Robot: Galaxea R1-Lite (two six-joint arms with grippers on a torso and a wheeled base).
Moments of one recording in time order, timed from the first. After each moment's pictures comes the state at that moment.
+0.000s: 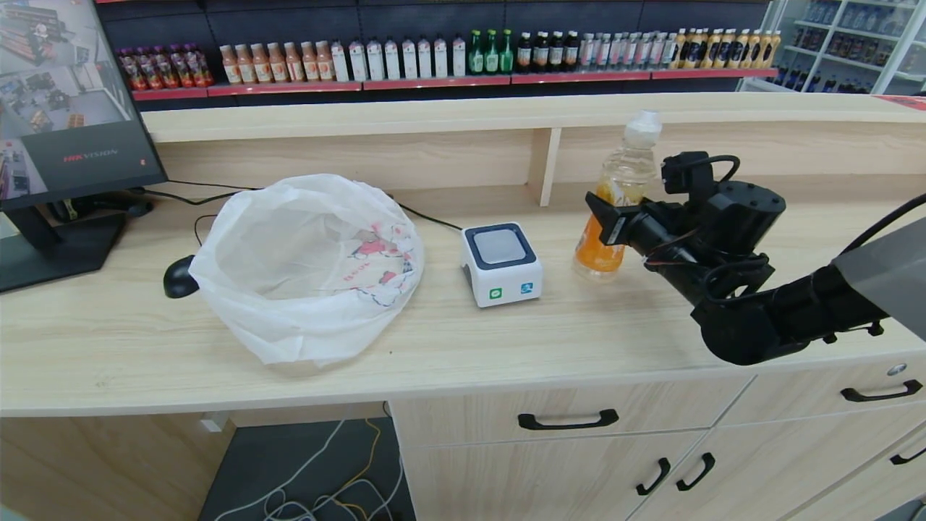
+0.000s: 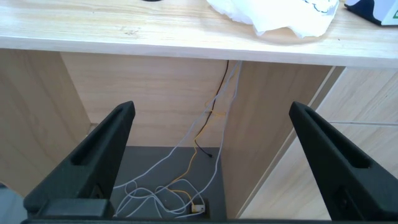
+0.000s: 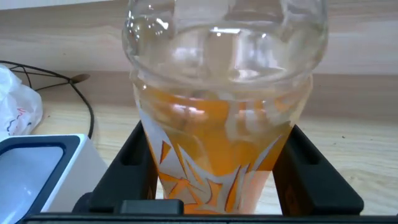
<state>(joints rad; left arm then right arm) 0.00 0.00 0.00 0.00 0.01 -0.01 0.27 2.10 -1.16 -1.20 0.02 0.03</state>
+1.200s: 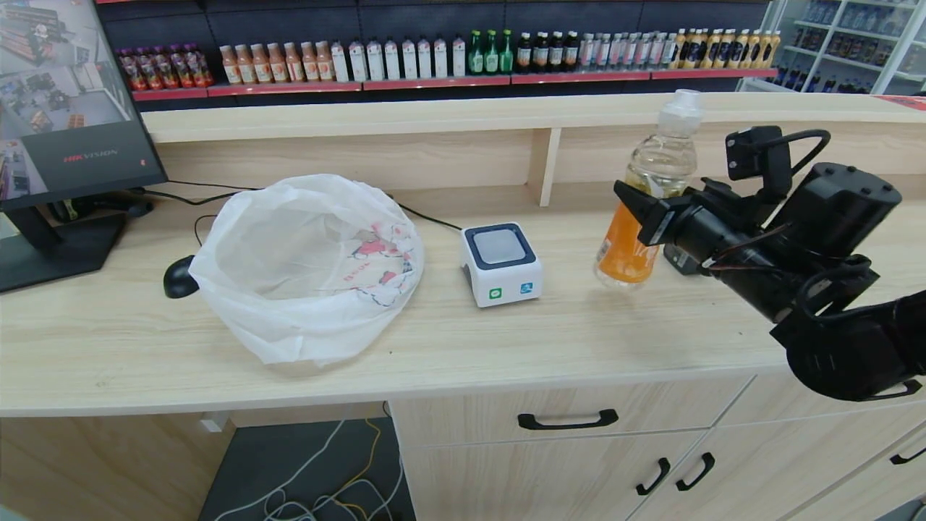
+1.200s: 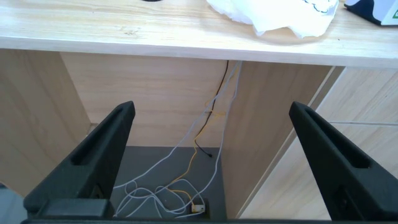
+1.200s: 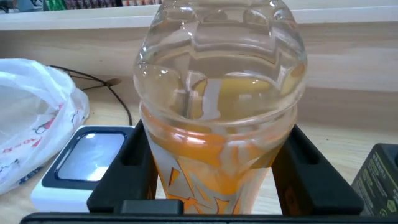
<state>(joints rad) 0.00 0.00 0.00 0.00 0.01 -0.01 0.29 1.84 -0.89 -1.21 0.07 0.01</state>
